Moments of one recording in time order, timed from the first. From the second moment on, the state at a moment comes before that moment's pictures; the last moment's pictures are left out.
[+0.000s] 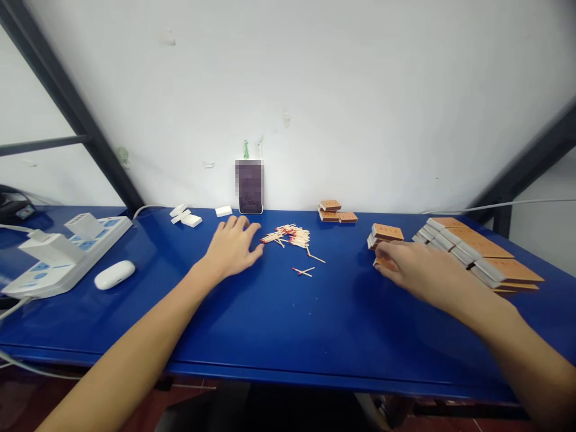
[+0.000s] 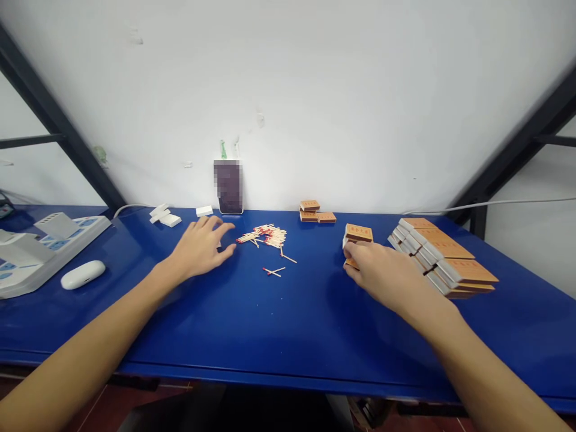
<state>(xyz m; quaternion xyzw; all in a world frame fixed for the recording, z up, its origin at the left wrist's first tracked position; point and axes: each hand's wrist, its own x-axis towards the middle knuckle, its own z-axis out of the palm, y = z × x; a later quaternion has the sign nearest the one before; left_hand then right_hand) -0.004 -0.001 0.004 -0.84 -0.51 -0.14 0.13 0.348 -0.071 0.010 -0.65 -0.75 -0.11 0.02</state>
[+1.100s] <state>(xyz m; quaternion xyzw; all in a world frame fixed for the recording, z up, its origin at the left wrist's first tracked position) 0.026 -0.029 0.000 -0.89 -0.21 -0.34 -0.24 0.280 0.026 -0.007 -0.68 -0.72 -0.15 -0.04</state>
